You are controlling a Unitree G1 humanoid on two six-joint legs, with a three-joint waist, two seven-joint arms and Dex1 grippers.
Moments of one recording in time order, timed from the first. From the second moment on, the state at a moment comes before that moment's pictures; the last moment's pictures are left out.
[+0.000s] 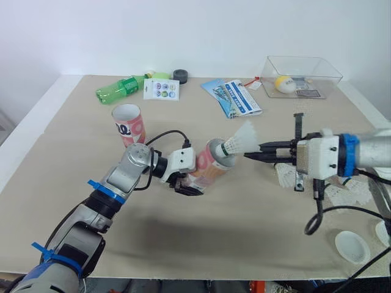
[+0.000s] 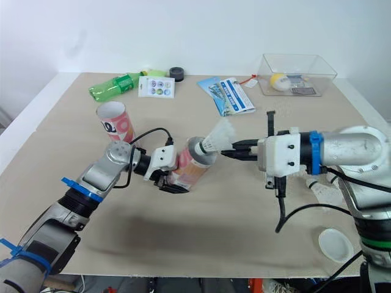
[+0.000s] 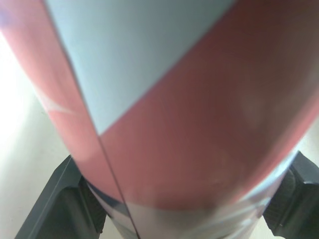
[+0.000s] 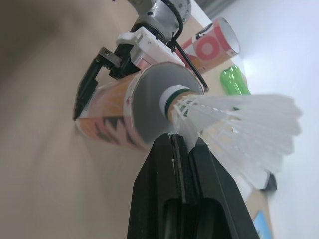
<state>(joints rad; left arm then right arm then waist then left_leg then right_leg) -0.76 0.41 -0.40 0.22 -0.06 0.28 -1.24 -0.55 -0.99 0.00 -0.24 0.31 -0.15 1.25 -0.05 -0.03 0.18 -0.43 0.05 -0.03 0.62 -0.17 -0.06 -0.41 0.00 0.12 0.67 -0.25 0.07</state>
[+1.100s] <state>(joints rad) -0.74 0.40 -0.41 0.19 -0.04 0.31 -1.17 0.12 -0.73 -0.47 -0.46 0.62 0.57 0.77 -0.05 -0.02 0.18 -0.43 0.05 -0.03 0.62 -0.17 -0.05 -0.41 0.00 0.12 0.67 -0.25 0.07</state>
